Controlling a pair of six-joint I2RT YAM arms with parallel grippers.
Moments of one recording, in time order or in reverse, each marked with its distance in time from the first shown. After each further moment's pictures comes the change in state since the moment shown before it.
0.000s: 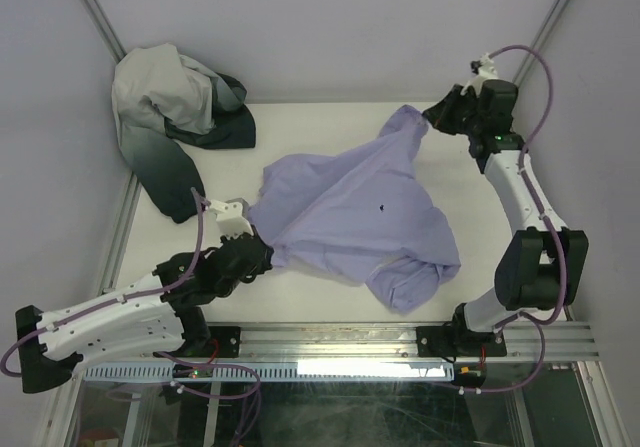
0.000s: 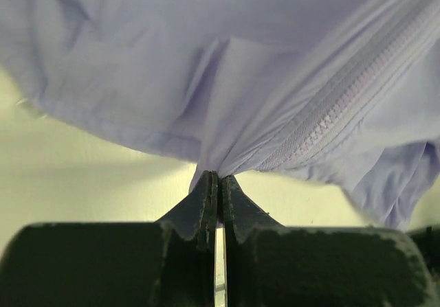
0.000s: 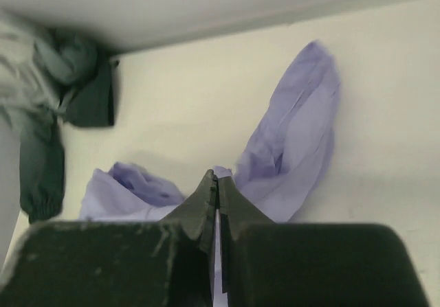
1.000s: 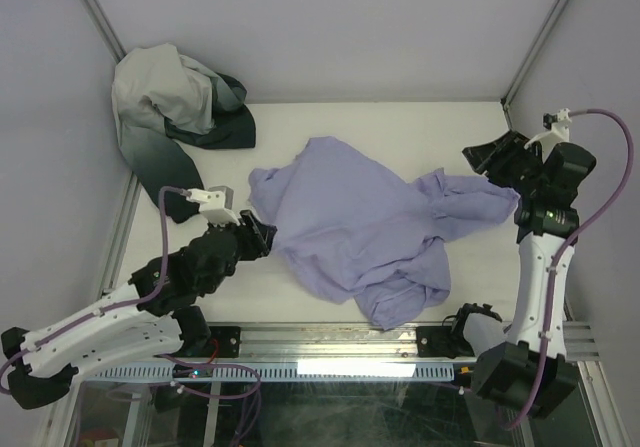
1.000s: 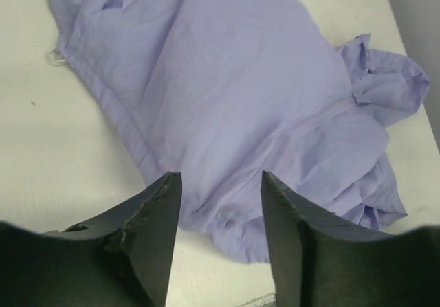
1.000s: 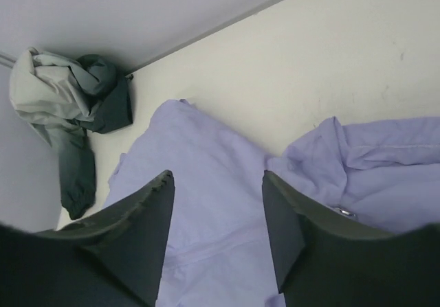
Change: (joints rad) left arm 0.068 -0.104 0.066 0.112 -0.057 0.229; right arm -0.406 -0.529 -0.294 -0.166 -0.257 0.076
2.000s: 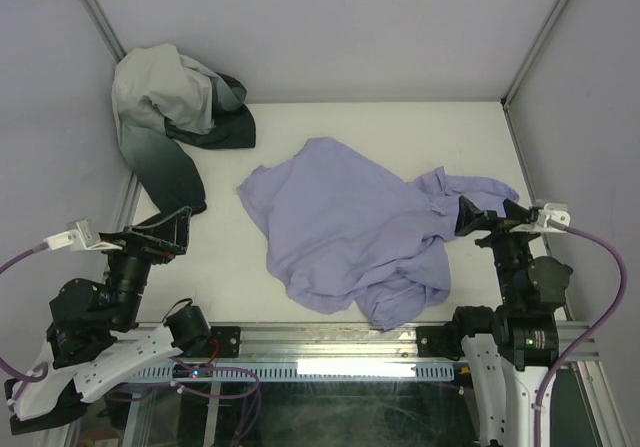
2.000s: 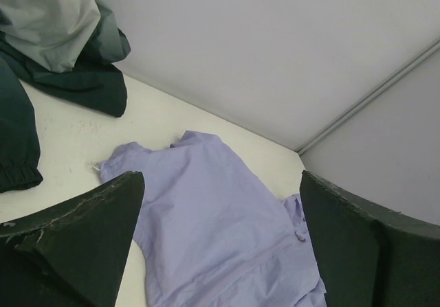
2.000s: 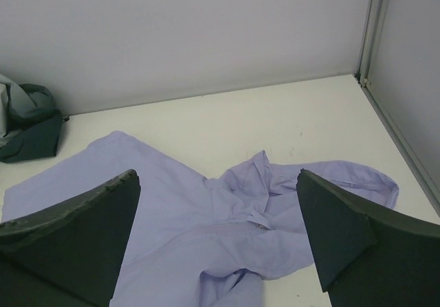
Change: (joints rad) left arm 0.000 -0.621 0.073 0.014 -0.270 0.290; right arm 0.340 -0.846 -0.346 -0.065 0.597 -0.272
